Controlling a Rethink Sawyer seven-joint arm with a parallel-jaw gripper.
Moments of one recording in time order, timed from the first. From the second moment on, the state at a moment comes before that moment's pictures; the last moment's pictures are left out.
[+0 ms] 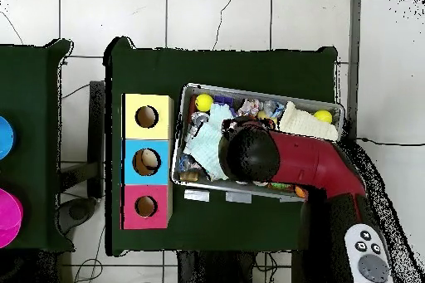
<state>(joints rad) -0.45 -0.87 0.17 1.69 -0.23 0.53 1.58</state>
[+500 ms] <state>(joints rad) -0.43 -0.81 0.17 1.58 -0.23 0.74 1.58</state>
